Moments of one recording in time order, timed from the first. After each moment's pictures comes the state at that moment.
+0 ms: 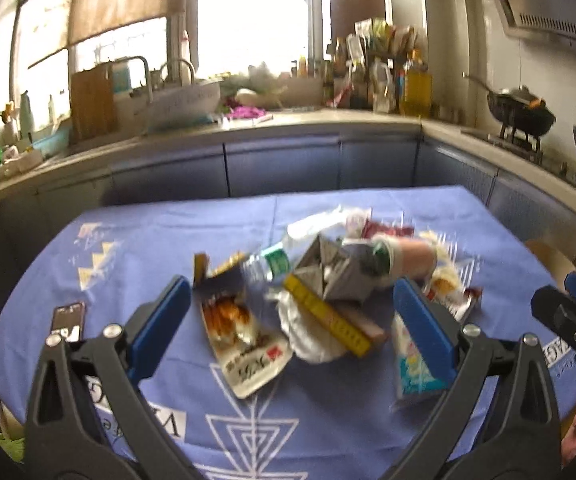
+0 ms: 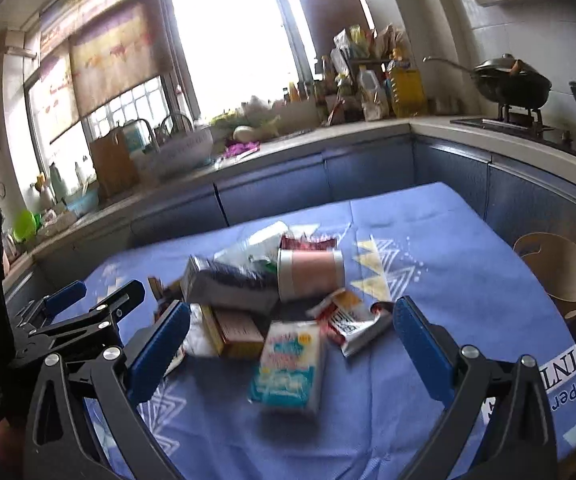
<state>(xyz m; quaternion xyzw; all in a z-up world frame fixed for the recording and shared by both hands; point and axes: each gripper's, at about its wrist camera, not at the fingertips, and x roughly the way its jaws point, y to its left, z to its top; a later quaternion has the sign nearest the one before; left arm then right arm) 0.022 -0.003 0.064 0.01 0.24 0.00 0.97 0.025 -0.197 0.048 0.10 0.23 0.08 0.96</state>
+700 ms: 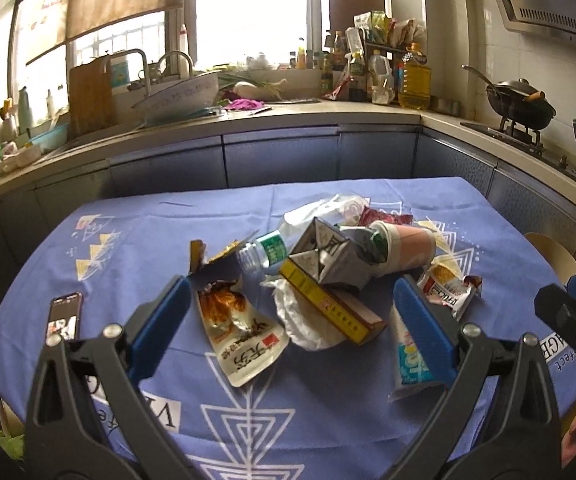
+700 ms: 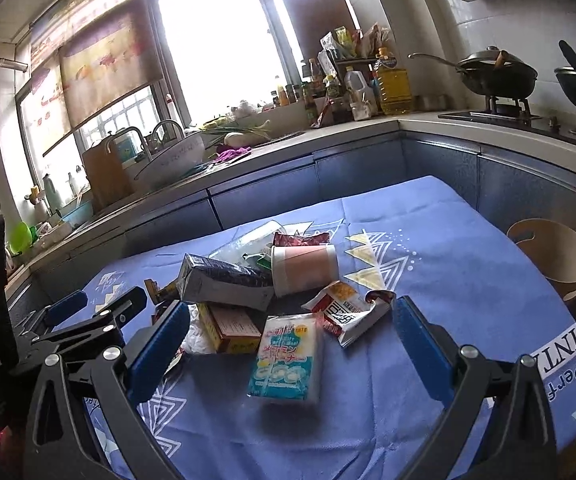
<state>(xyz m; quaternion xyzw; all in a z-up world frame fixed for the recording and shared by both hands) 0.020 -0.010 0.052 0.01 0.26 0.00 0.96 0.018 -0.195 0.038 0.11 0.23 0.07 0.96</state>
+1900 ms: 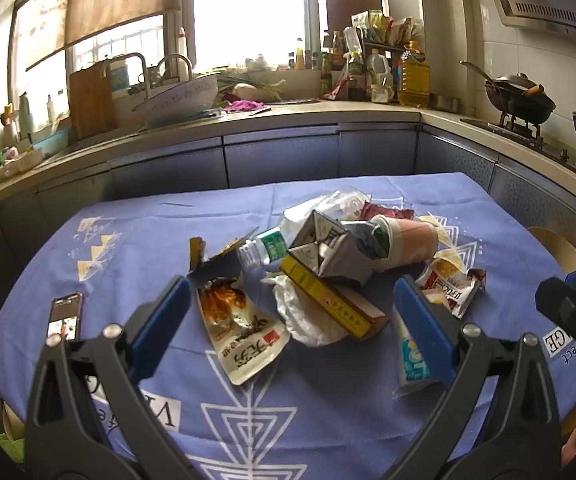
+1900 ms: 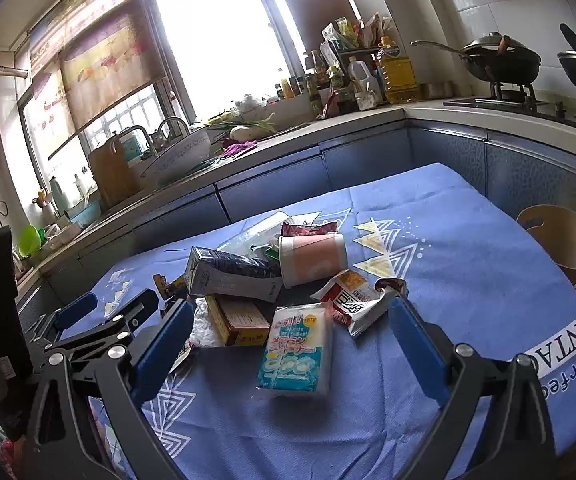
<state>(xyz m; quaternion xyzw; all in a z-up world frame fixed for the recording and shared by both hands) 0.018 -0.015 0.044 0.02 0.26 0.00 0.97 0.019 -0.197 0.033 0.12 0.25 0.09 0.96</state>
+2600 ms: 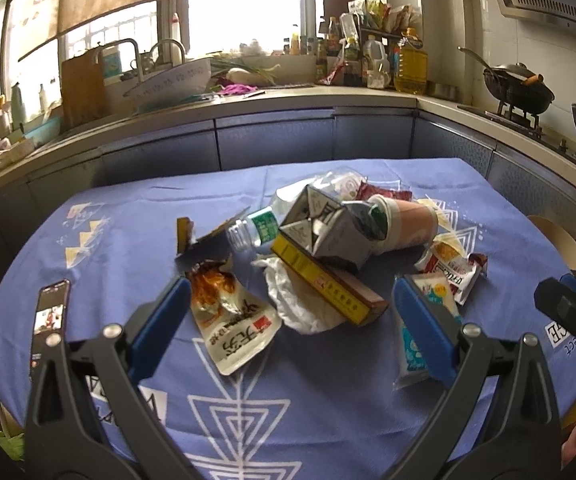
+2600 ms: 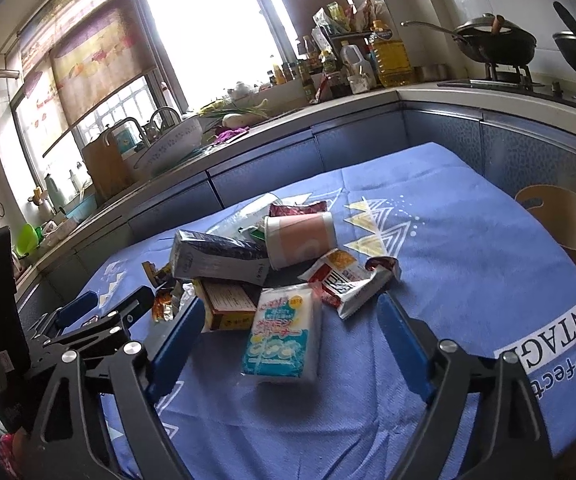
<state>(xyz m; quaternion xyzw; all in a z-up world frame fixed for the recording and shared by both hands) 0.029 -0.016 0.026 0.02 0.28 -0.01 0.96 0.024 -0.210 0.015 0.14 0.27 0.08 0.95</state>
